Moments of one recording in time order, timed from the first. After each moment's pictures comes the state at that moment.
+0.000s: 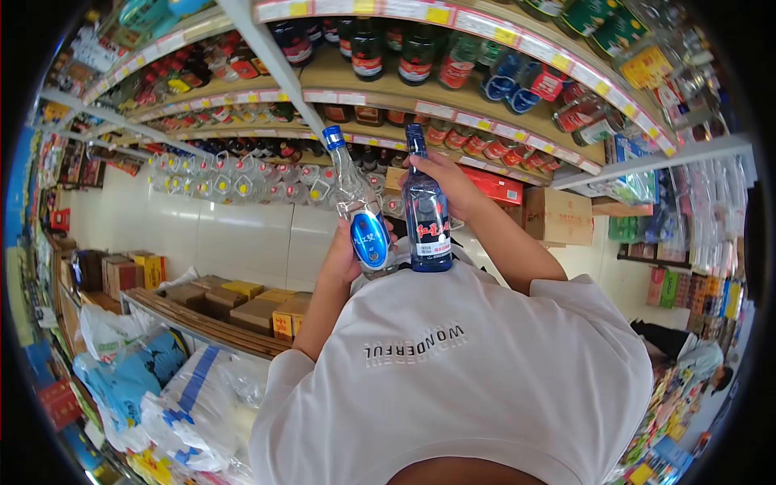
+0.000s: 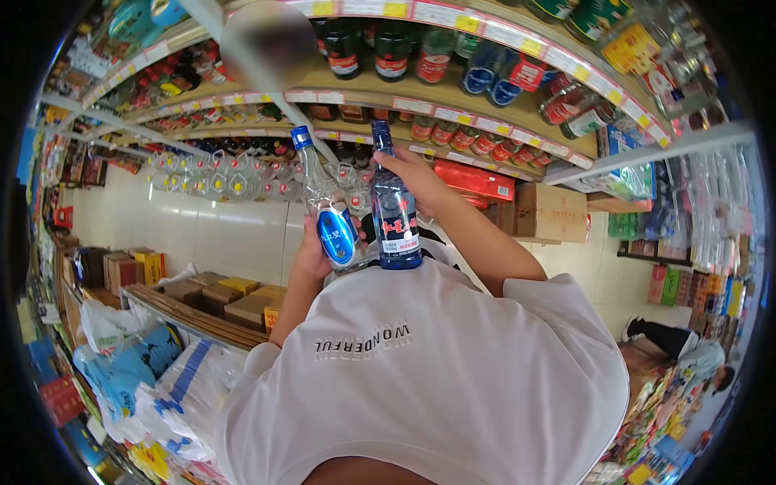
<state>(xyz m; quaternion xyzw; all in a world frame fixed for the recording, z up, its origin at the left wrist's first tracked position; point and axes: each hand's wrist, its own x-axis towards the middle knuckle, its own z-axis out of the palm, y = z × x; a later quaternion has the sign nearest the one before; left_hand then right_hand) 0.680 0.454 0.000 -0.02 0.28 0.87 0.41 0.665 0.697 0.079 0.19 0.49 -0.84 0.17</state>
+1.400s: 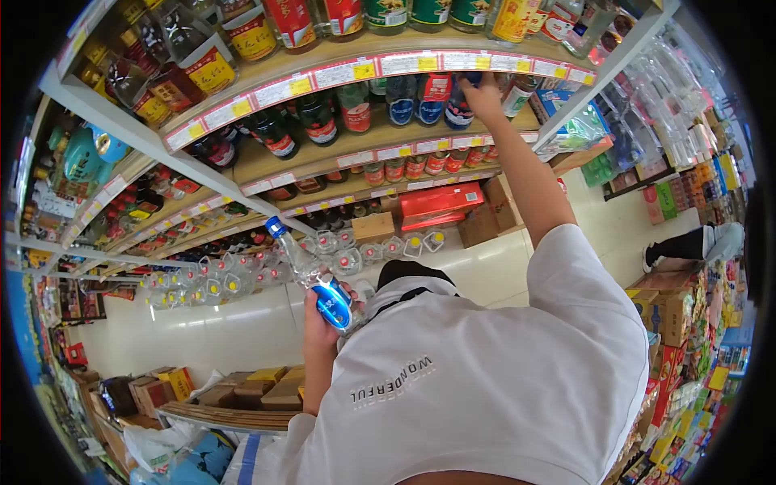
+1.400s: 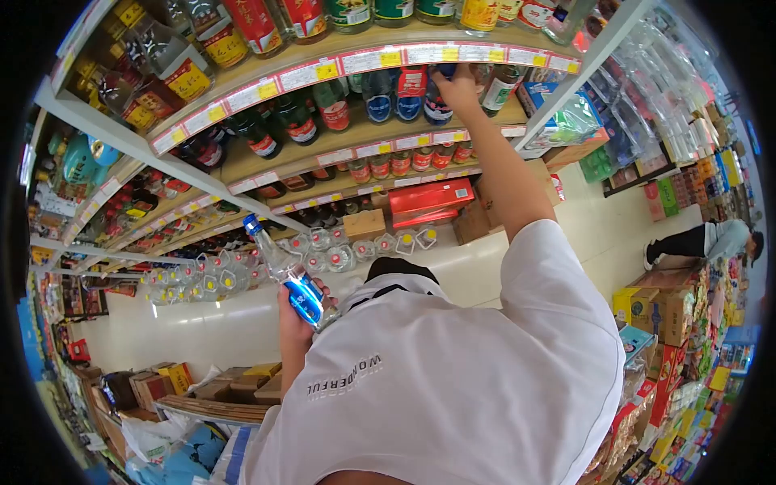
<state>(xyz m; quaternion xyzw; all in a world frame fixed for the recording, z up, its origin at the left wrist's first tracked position) 0.685 0.452 0.004 -0.05 0.35 0.84 0.42 0.636 1.004 0.091 0.20 0.83 -0.23 -0.47</state>
